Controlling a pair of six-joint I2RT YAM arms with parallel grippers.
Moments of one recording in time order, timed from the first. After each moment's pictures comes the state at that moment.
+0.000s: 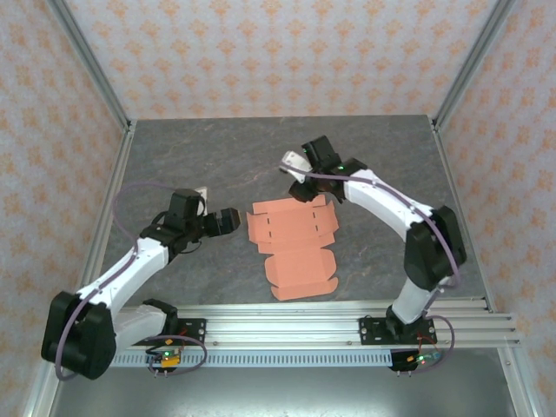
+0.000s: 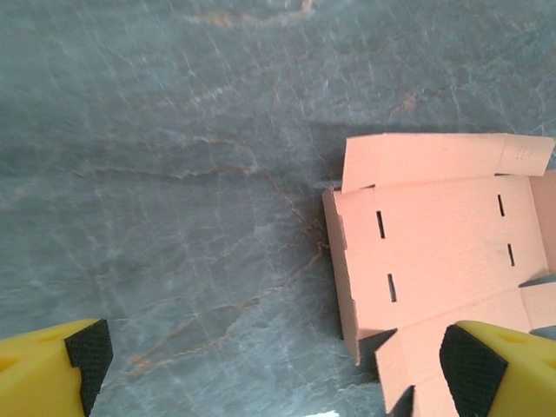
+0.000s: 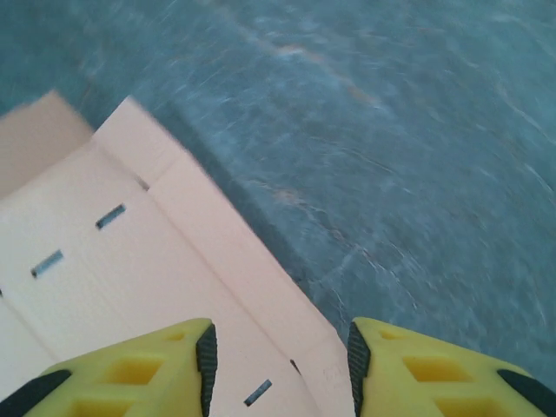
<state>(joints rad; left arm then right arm) -0.26 1.13 0.61 -0.31 0.20 -0.53 0.56 1.68 1.35 -0.56 -0.08 -0.38</state>
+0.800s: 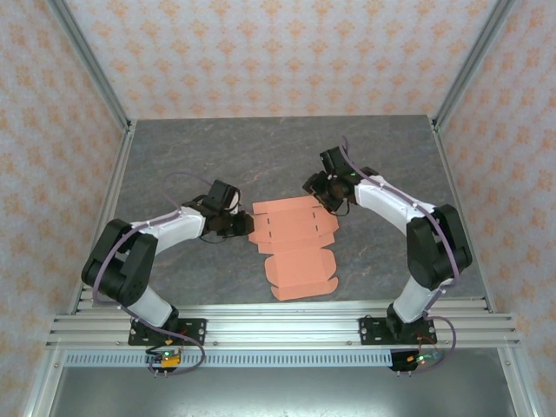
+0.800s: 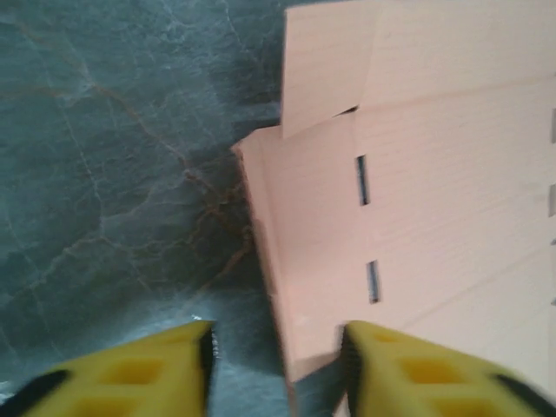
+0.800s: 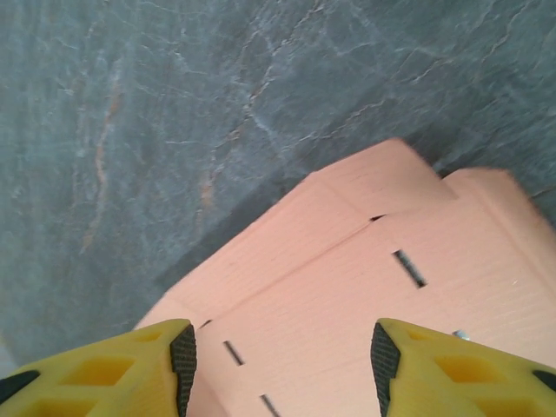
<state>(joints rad) -0.39 1.58 0.81 -0.31 0.26 -0.56 0.45 1.69 1.22 -0.53 -0.15 1.13</state>
